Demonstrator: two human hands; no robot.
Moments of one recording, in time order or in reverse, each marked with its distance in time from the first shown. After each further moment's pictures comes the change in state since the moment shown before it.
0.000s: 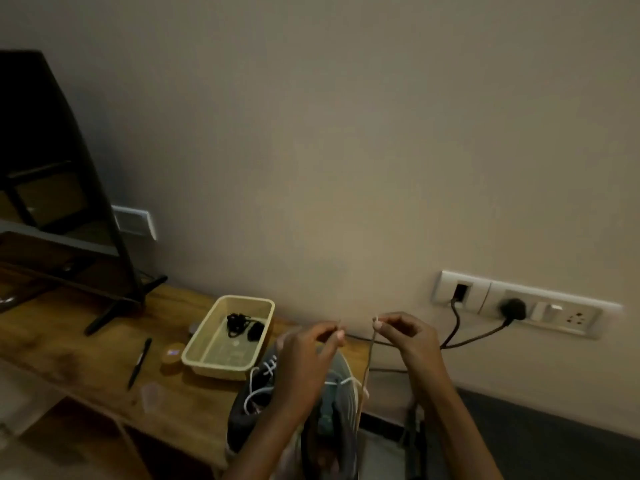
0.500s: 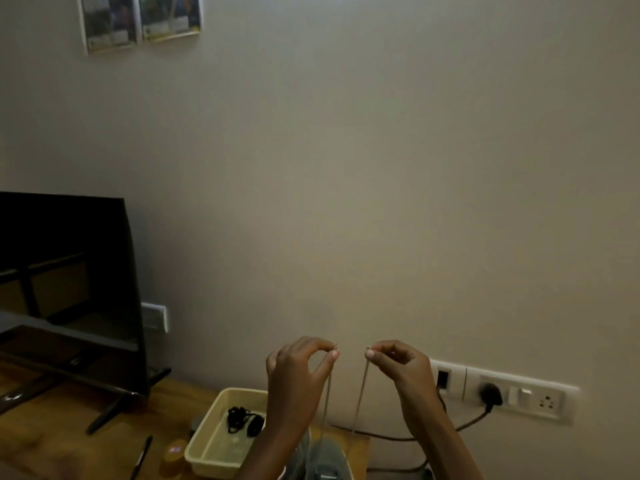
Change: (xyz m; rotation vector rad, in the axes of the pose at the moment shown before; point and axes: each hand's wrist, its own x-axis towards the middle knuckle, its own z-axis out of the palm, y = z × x) left_hand 0.031 0.107 -0.077 0.058 0.192 0.251; right_hand -0.021 -0.127 0.013 0.104 0.000 -0.166
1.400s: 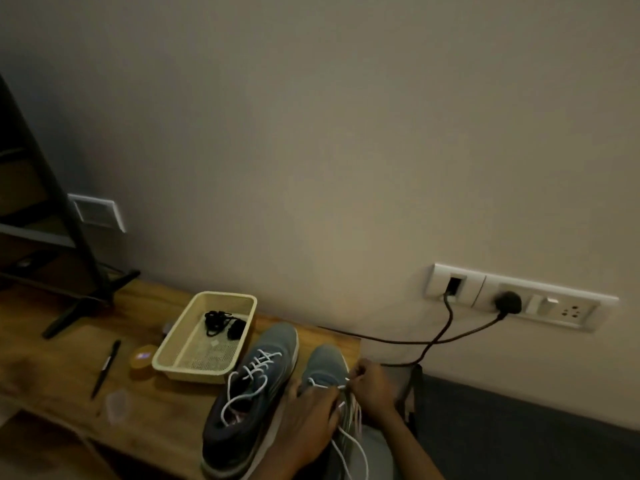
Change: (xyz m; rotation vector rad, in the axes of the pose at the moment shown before) left_hand -0.132 -0.153 0.138 0.417 -0.930 -0.134; right_hand 0.000 0.271 -0.028 -0.800 -0.154 0.459
